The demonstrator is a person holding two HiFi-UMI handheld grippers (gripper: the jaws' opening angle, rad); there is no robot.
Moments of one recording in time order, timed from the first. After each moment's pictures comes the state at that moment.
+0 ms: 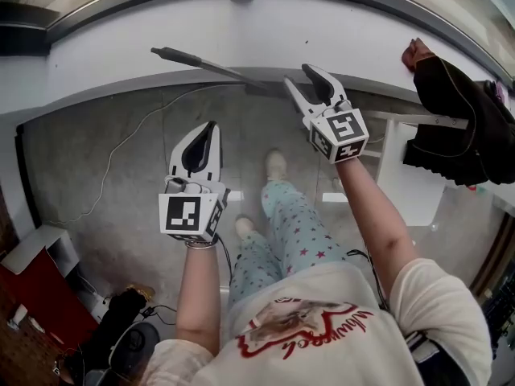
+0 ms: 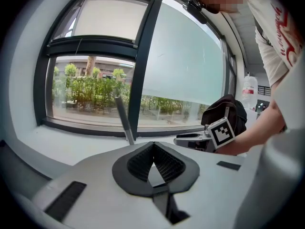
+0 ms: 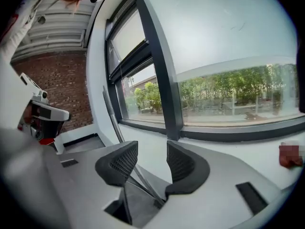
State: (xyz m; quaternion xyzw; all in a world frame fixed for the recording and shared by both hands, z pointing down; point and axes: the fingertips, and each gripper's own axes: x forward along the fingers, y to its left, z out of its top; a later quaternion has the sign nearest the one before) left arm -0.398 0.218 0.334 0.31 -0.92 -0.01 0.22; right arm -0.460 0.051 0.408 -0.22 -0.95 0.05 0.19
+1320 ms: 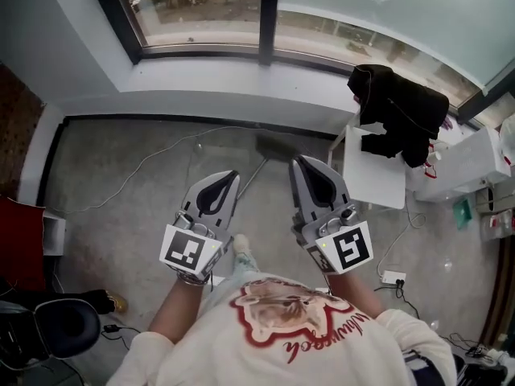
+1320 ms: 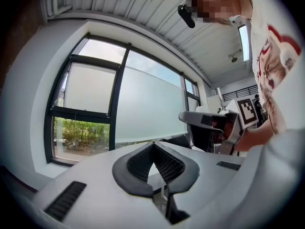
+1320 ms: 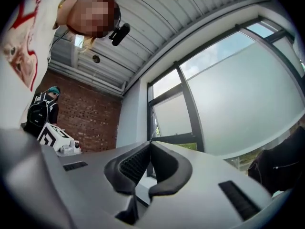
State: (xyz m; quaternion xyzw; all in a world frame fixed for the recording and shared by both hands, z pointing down) left arm 0.100 0.310 0.009 0.40 -0.92 0.00 0.01; right arm 0.108 0.213 -0.051 -0.26 -0.96 0.04 -0.12
